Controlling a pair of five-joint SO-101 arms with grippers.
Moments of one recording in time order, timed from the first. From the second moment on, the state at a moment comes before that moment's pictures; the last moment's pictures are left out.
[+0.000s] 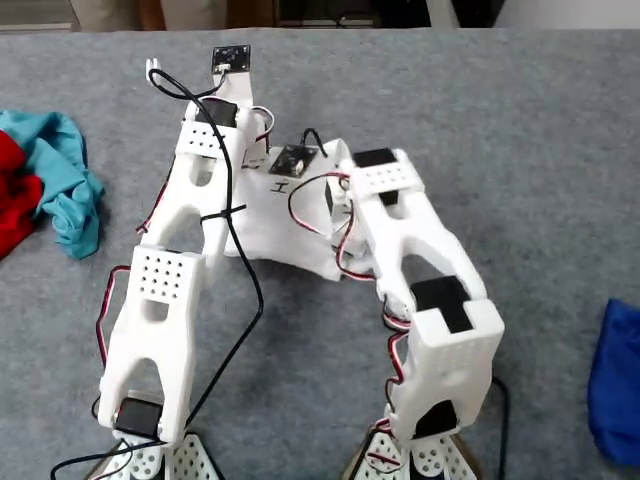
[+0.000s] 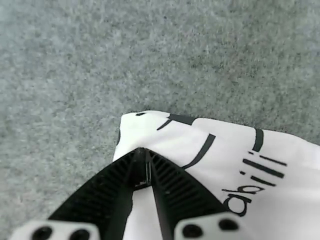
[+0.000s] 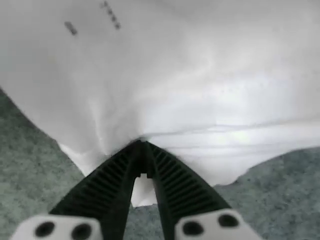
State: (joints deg) left arm 7.5 60.4 -62.9 76.4 5.0; right arm -15.1 21.1 10.2 68.2 40.0
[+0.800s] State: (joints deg) left arm 5.9 60.4 -62.9 76.4 5.0; right arm -17.1 4.1 10.3 75.2 45.9
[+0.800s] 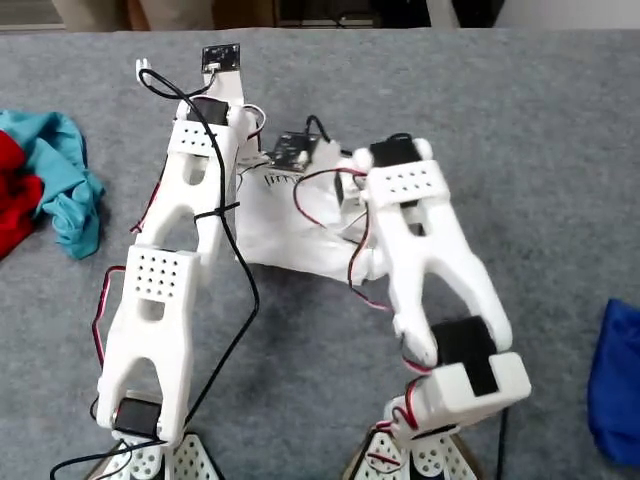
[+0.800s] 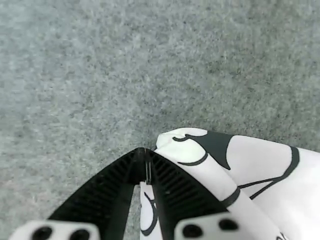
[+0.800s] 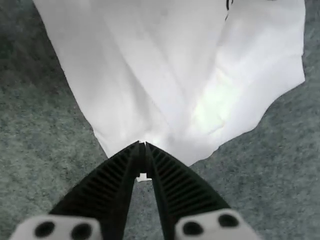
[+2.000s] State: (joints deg) left arm -6.2 11.5 -40.3 100.4 2.9; right arm -28.6 8.8 4.9 70.5 42.0
